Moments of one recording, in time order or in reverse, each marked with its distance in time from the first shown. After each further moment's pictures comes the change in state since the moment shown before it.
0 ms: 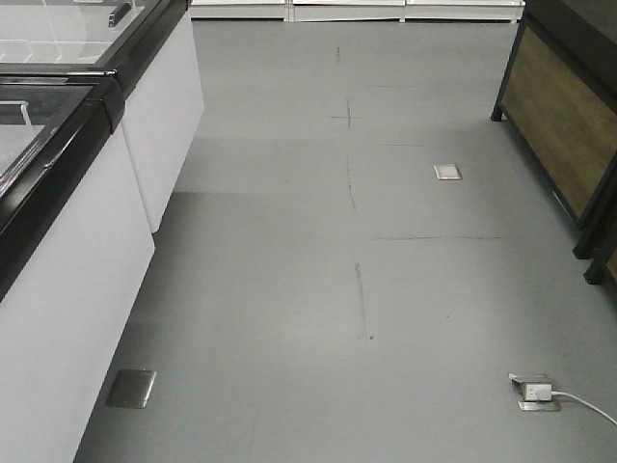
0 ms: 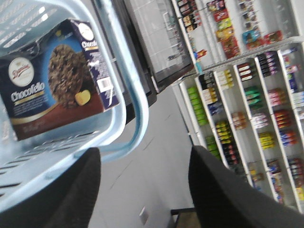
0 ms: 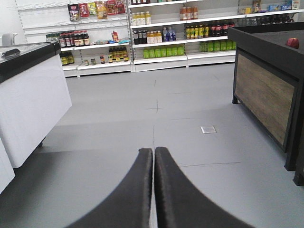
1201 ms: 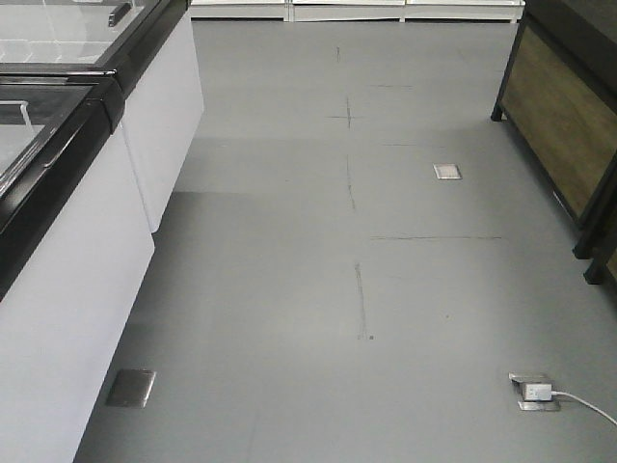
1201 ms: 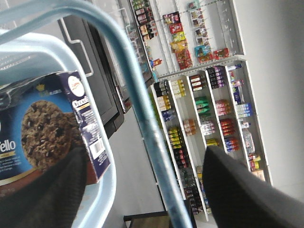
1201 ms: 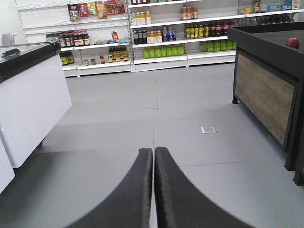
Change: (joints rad) left arm 0.025 0.358 -0.087 -0.376 0.085 0.331; right arm 0.000 0.000 0.000 0.000 0.000 0.000
